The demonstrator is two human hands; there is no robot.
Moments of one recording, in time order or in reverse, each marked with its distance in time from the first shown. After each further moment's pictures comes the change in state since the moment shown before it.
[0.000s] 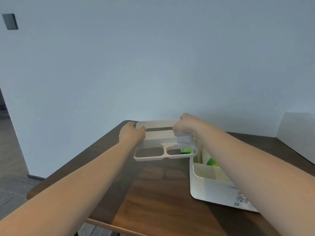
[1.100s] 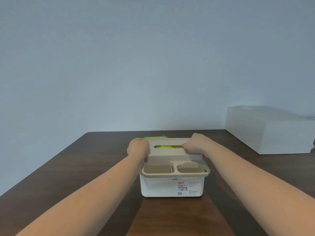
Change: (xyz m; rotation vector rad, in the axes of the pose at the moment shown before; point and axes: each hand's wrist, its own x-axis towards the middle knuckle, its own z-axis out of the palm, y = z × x) left_hand -0.086 0.077 0.128 -0.148 -0.257 -0.129; right_hand -0.054 0.174 -0.050 -0.075 0.060 0.281
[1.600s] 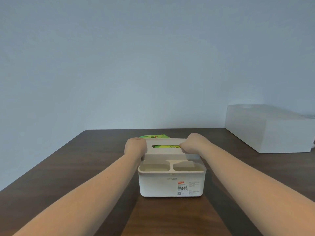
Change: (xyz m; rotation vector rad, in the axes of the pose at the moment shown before) left_hand 0.013 -0.009 0.004 -0.137 -0.011 0.068; right_hand 0.017 -0.004 0.011 -0.014 -0.024 0.023
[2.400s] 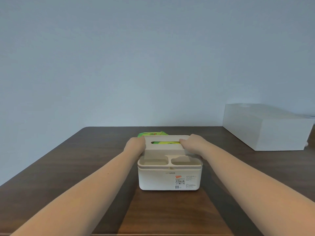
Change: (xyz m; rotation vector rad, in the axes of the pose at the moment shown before) left_hand -0.014 0.004 -0.008 0.380 -0.117 -0.060; right_hand -0.016 0.012 0.007 0.200 0.019 -0.062
